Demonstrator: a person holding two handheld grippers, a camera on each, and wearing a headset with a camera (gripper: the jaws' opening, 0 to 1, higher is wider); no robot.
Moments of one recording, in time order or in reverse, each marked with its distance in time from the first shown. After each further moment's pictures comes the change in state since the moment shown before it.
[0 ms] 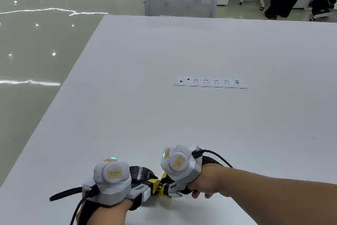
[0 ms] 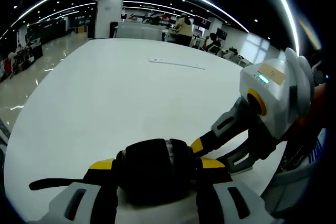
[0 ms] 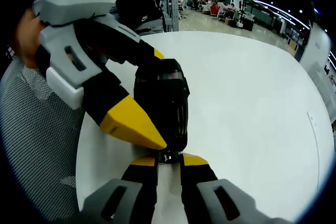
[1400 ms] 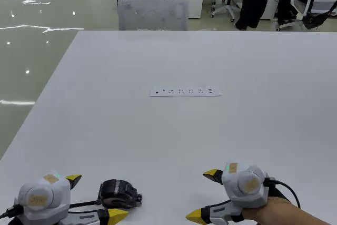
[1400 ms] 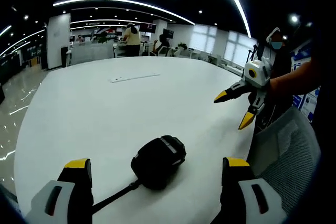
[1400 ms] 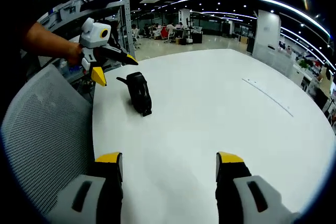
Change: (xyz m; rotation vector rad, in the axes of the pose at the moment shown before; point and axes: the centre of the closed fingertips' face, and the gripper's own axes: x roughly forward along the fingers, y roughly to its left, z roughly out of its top) left arm -0.050 0.011 0.017 0.320 -0.082 -0.310; right arm -0.153 0.005 -0.092 0.294 -0.252 -0.294
